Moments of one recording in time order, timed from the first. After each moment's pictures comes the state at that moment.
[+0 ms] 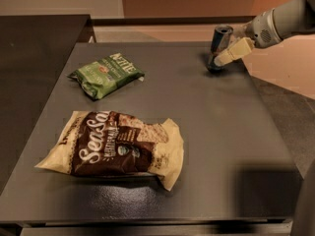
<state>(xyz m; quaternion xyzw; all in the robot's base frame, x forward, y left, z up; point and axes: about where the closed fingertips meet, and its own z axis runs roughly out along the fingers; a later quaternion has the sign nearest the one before) 0.707 -0.226 0.895 -0.45 0.79 0.17 0.39</state>
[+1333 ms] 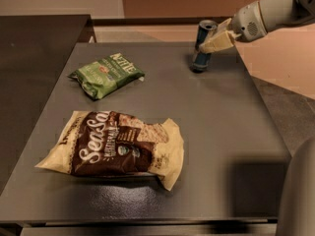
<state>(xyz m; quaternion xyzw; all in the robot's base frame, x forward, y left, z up) 0.692 -0.168 0.919 -0.50 0.74 0.24 0.38</state>
